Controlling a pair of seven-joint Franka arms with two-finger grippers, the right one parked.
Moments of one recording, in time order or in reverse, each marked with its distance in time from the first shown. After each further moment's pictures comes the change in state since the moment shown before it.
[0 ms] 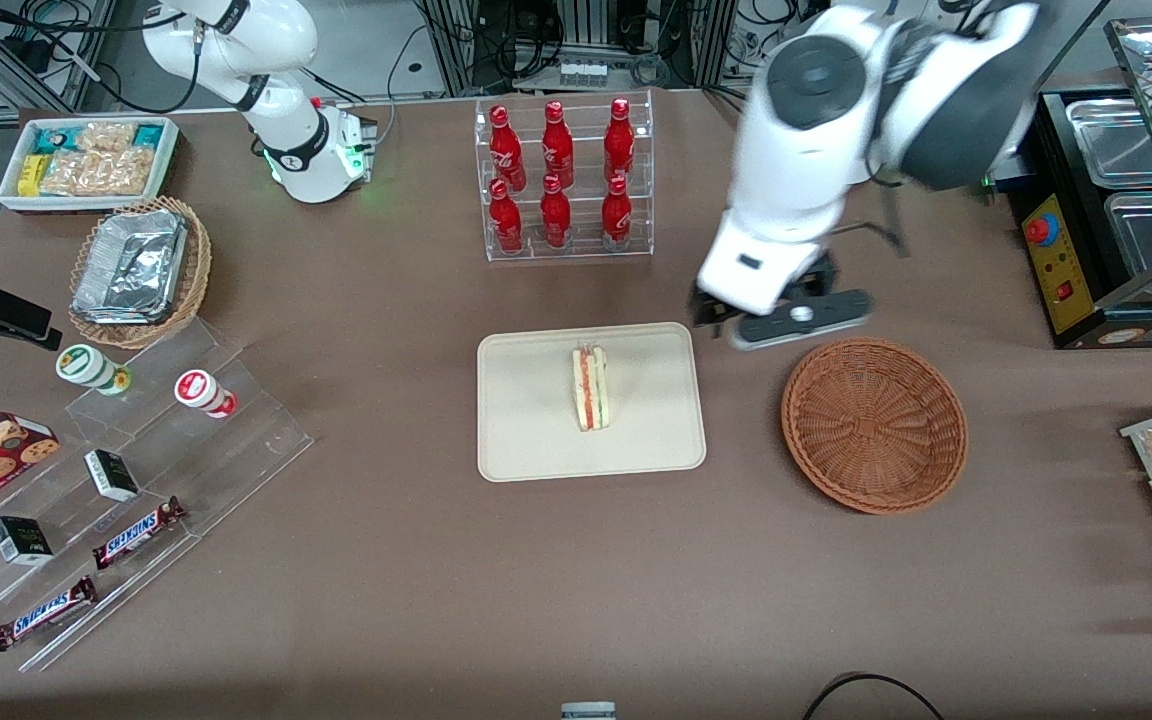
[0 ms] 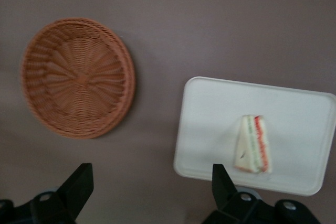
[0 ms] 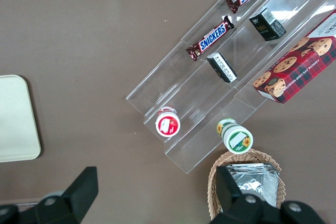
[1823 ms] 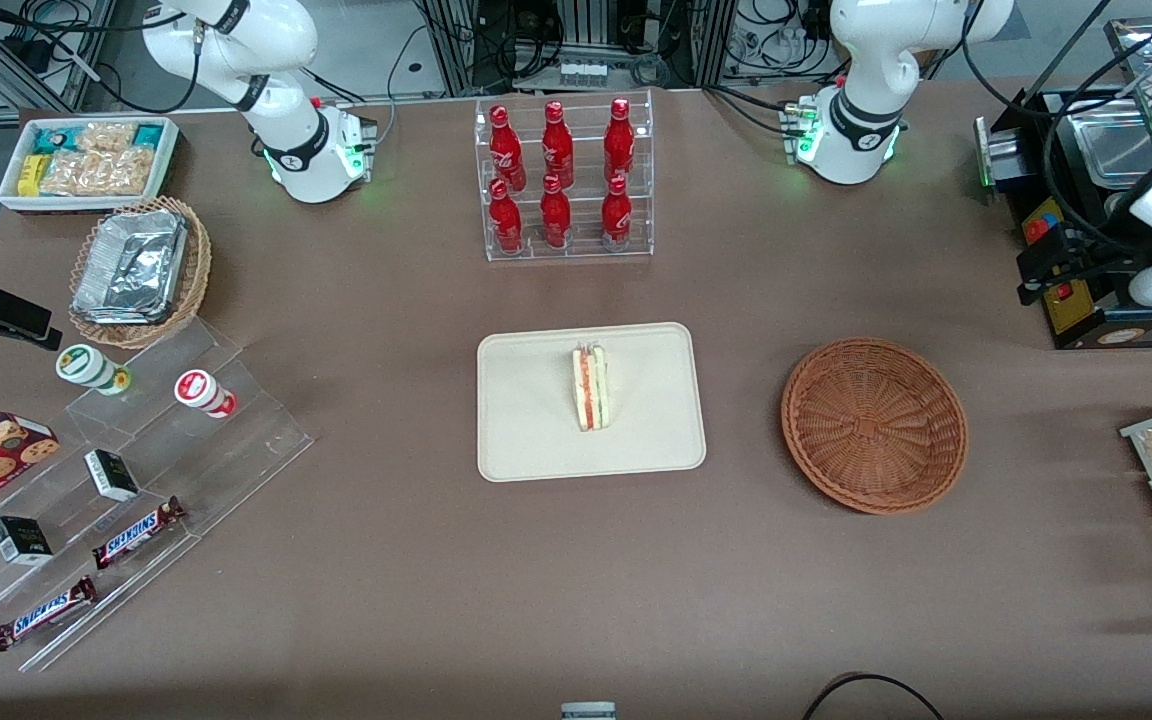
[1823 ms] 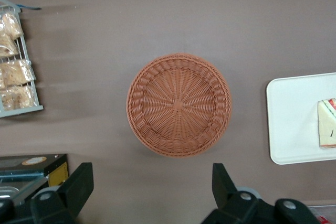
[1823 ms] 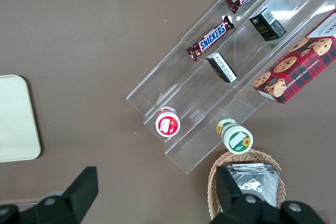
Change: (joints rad) arm 0.264 -0.180 0.222 -0.057 -0.104 -0.018 0.704
